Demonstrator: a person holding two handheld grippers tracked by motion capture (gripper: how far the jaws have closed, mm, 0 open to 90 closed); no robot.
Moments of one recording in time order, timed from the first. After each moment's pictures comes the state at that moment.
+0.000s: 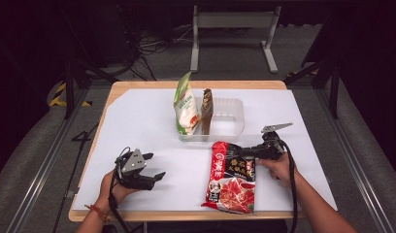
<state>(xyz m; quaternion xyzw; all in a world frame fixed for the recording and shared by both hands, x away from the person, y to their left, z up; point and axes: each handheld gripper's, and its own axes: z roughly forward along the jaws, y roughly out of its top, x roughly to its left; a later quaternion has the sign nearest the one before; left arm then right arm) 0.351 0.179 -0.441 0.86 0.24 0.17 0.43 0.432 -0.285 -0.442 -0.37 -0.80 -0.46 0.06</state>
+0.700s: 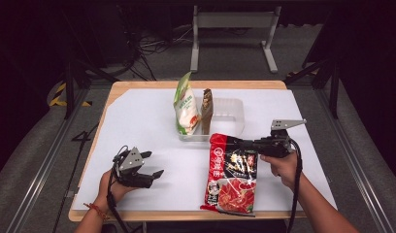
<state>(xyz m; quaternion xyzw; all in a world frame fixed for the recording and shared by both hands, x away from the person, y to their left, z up) 0.355 0.186 -0.441 0.85 0.24 0.17 0.43 0.404 -0.279 -0.385 -0.30 -0.78 -0.55 0.01</state>
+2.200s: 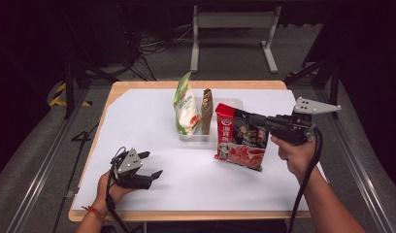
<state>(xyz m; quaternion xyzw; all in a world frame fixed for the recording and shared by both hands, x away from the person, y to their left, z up) 0.348 0.187 -0.437 0.85 0.25 0.18 0.43 0.378 -0.279 -0.285 -0.26 -0.73 -0.62 -0.12</state>
